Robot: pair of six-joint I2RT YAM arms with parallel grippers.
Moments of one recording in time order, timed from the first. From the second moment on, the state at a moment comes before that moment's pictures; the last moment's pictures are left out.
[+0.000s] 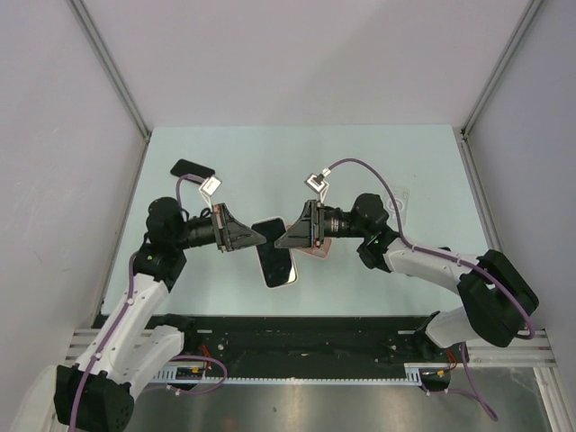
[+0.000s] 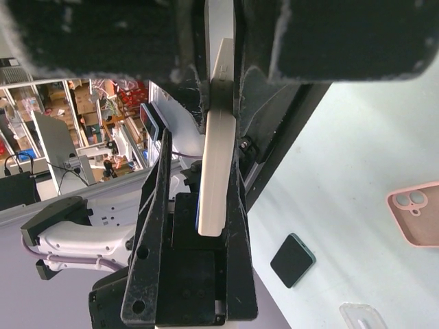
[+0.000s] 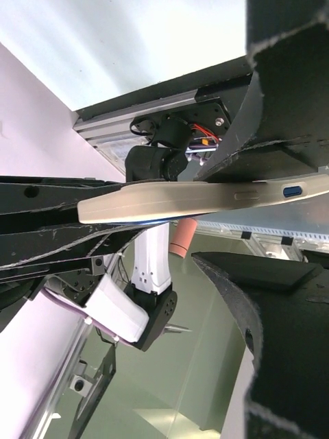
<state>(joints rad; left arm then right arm) -0.23 0.82 0.64 0.01 1.06 -0.85 0.75 1.42 0.76 0.83 -0.85 1.16</state>
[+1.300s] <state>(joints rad) -0.23 0.84 0.63 -0.01 1.03 -0.81 0.76 1.40 0.87 0.46 -0.84 0.89</state>
